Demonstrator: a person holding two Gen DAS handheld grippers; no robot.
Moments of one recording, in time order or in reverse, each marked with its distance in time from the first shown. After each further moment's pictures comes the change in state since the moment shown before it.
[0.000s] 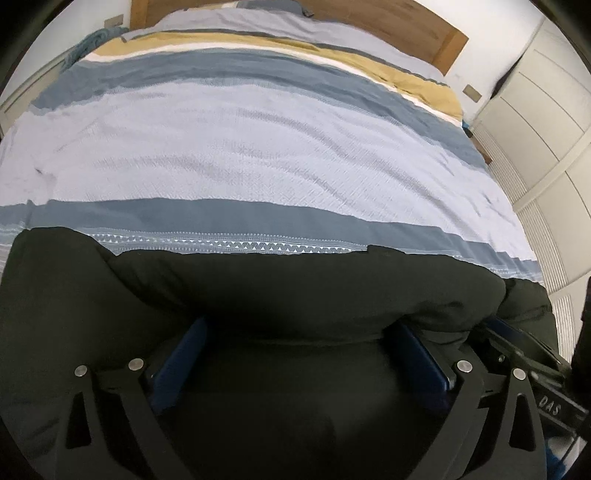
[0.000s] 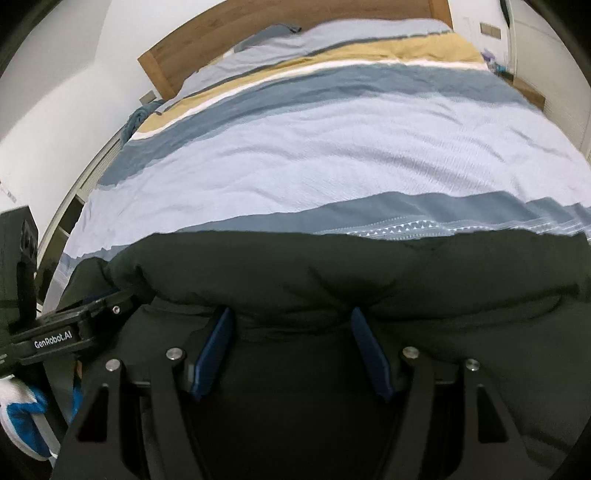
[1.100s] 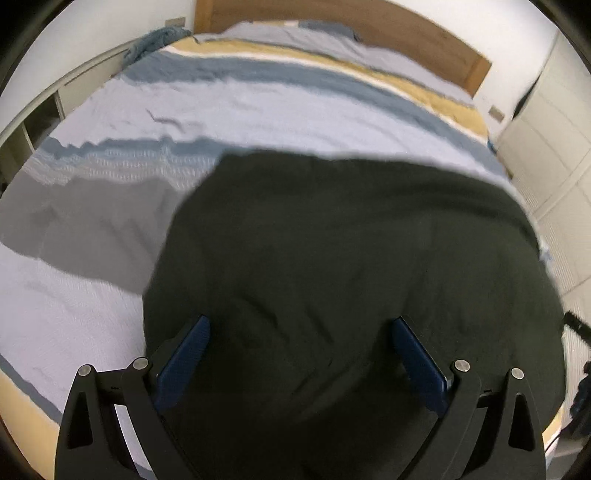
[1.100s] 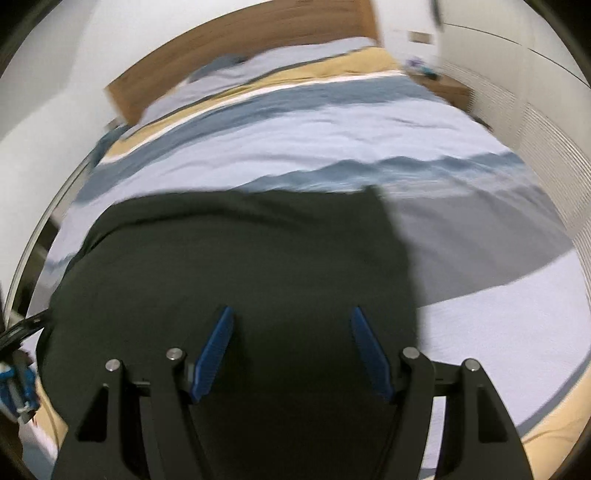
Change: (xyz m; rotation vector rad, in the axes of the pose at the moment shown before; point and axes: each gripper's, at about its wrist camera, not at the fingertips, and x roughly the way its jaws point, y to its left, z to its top) left arm -0.124 0.103 -0.133 -0.061 -0.056 0.130; right arm -0.140 -0.048 -0.114 0.027 -0.063 -0.142
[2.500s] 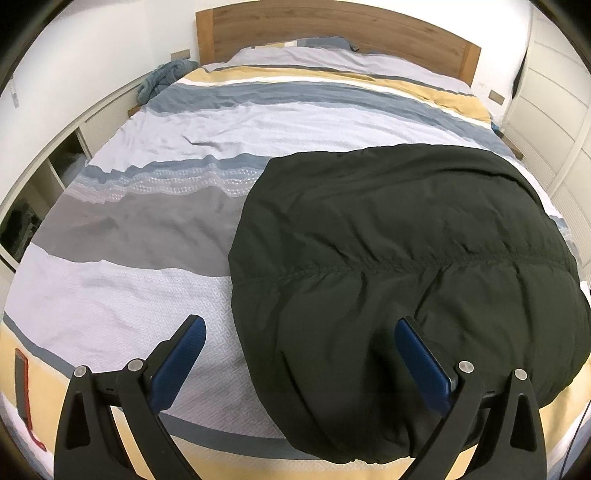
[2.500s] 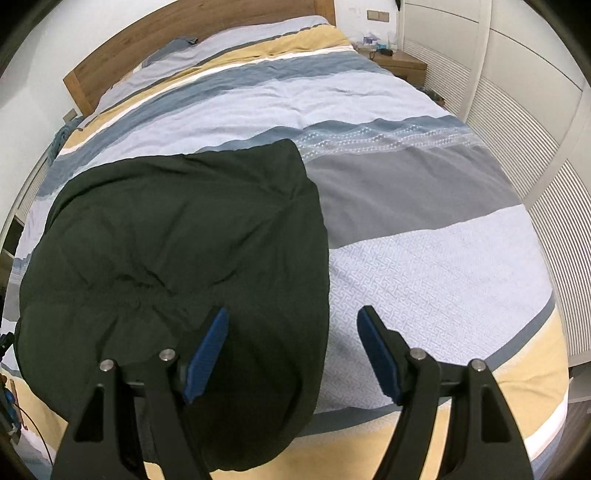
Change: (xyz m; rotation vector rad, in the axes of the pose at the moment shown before) left arm -0.060 0.015 -0.041 0.110 -0.086 0.125; right arm -0.051 -0.060 -0.027 0.111 0.065 -0.197
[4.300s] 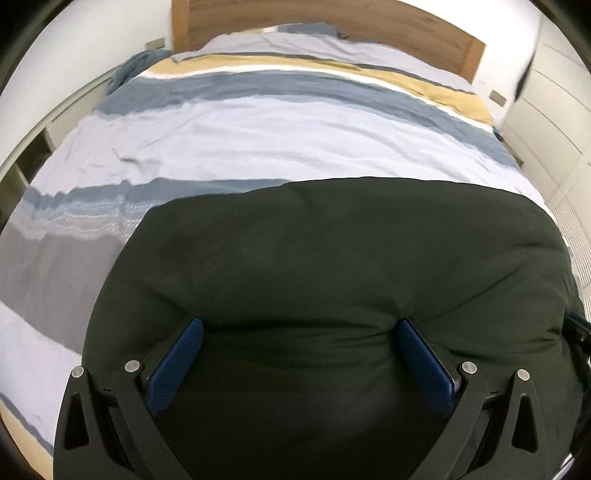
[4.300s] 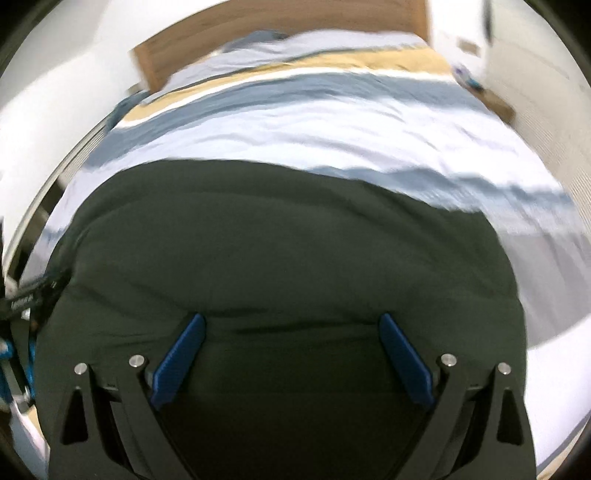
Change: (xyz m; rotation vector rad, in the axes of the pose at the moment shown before) left arm 0.114 -0.076 0.095 -0.028 0.048 -0.054; right arm 0.092 0.106 0.064 -0.122 -0.014 0.156
